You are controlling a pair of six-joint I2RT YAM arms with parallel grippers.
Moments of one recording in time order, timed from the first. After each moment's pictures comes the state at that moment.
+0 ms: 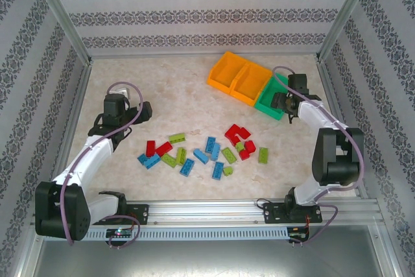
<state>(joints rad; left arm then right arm) -0.06 1.16 0.71 -0.21 -0.02 -0.32 -0.03 1.62 1.05 -0.42 0.09 0.33</state>
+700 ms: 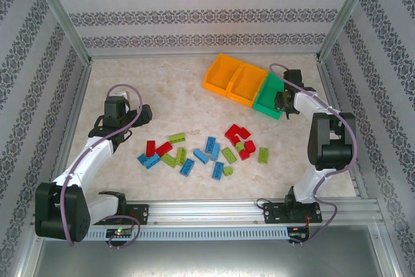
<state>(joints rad) -0.06 1.15 0.70 -0.24 -0.02 -0.35 -0.02 1.78 1.17 -0.49 0.10 0.32</state>
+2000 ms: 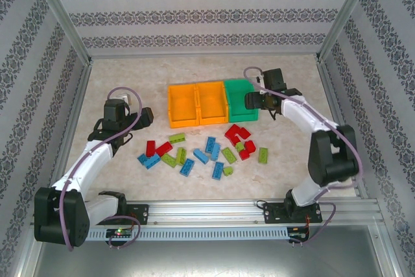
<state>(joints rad) -0.06 1.12 0.66 -0.23 0.03 -0.36 0.20 1.58 1.12 -0.47 -0.03 0.14</state>
